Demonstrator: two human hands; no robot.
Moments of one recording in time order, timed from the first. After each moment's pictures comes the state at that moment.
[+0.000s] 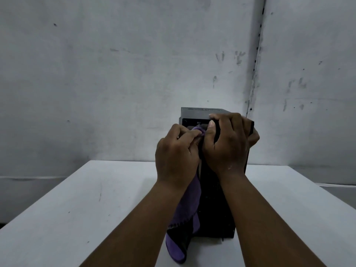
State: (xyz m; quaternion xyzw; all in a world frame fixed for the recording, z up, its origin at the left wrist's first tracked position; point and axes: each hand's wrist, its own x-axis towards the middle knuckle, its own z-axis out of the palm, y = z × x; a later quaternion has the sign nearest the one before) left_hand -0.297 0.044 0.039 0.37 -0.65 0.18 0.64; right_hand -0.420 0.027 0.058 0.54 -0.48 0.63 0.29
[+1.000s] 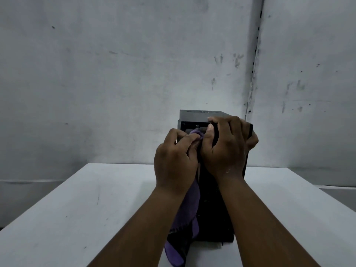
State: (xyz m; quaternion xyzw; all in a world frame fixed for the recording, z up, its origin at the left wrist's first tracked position) left_hand -0.298 0.046 0.036 0.39 -0.64 0.16 0.64; right_hand -0.420 0.025 0.056 0.54 -0.48 0.62 0.29
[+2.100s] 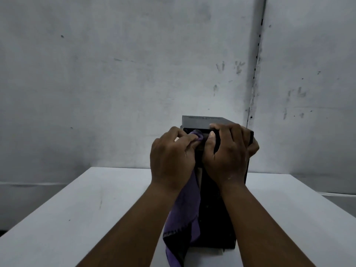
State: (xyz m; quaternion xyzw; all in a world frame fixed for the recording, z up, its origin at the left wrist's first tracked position) left_hand -0.281 0.043 0.056 0.38 -0.66 0.22 0.61; right_hand -0.420 0.030 0.057 0.54 -0.48 0.62 0.30
